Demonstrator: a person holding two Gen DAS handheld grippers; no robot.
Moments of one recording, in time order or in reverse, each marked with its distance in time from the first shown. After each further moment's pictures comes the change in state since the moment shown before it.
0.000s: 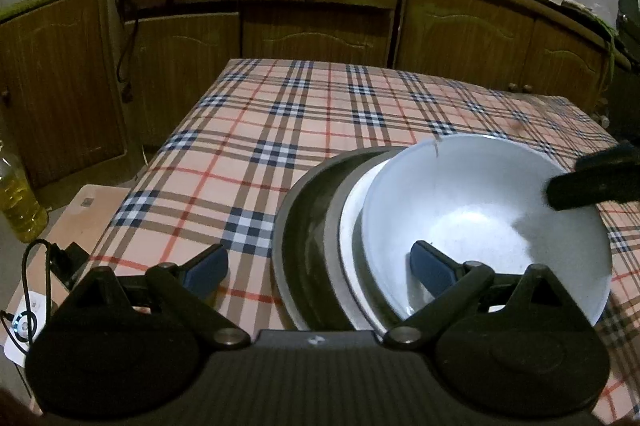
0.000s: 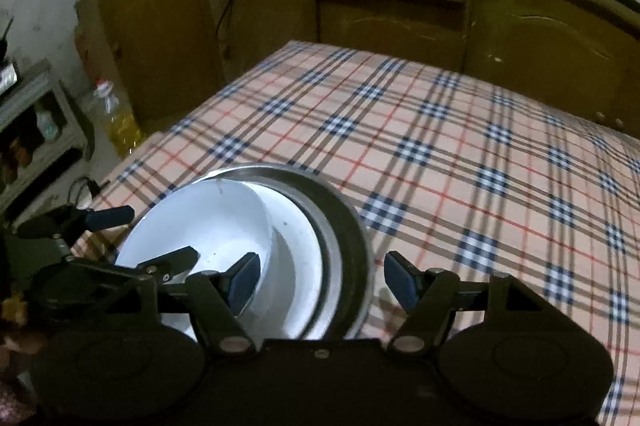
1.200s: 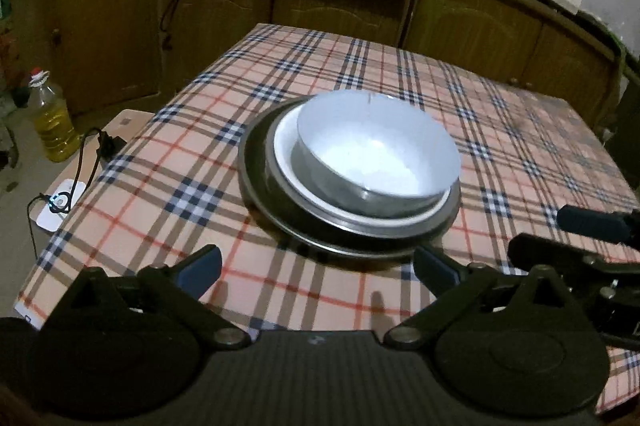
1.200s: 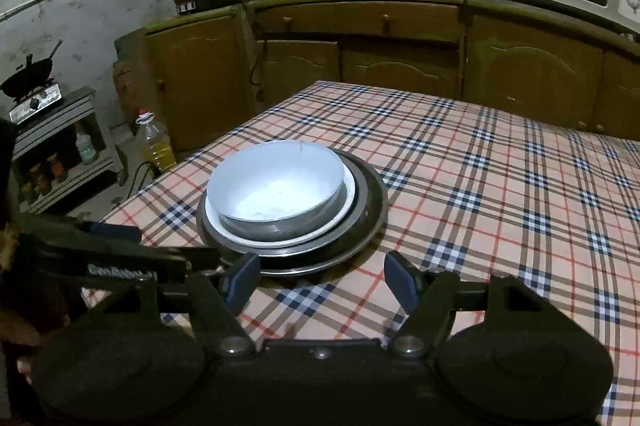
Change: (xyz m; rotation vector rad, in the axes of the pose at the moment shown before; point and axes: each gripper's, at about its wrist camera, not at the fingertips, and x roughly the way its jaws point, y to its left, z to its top) left arm -0.091 -0.062 -0.032 -0.151 0.111 0.080; right arm -0.091 0.024 -0.106 -0.021 -0.183 0.056
